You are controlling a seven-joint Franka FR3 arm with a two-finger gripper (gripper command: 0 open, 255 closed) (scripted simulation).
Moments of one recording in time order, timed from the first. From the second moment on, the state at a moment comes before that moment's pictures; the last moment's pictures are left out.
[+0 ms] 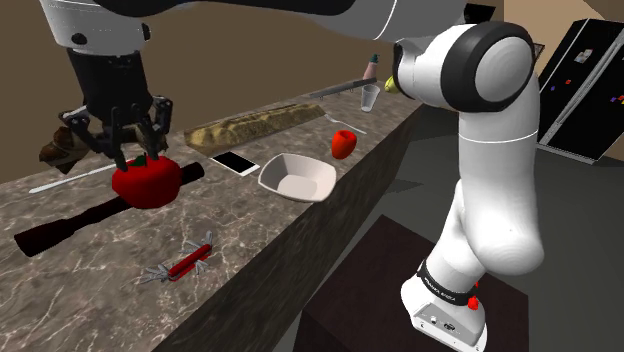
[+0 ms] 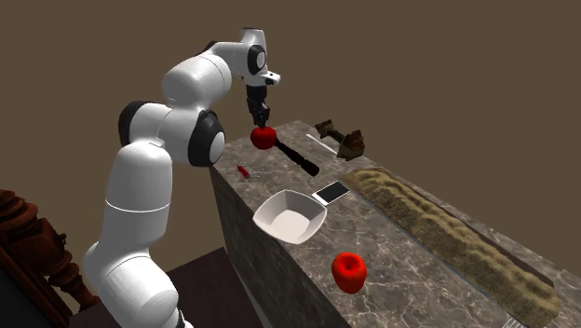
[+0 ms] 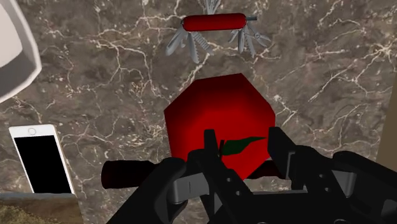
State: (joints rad) arm 0.37 0.44 0.44 -1.20 -0.19 1.60 0.72
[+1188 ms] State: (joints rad) arm 0.14 0.00 0.38 -1.72 0.01 1.74 0.47
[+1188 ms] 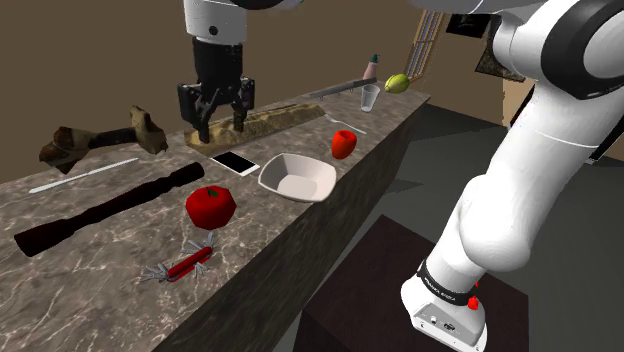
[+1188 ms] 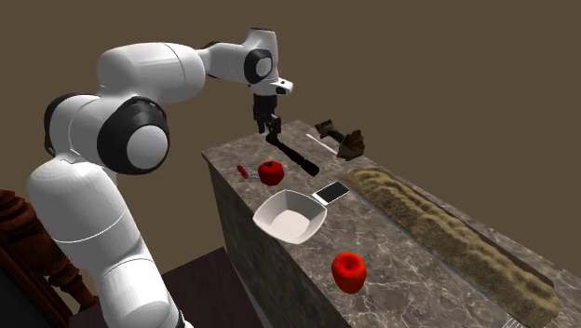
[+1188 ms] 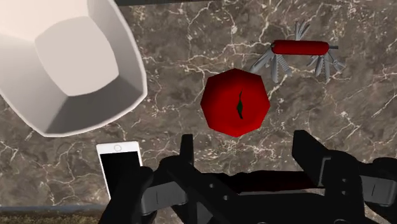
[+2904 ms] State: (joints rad) arm 0.15 -0.06 0.38 -2.16 0.16 2.18 0.43
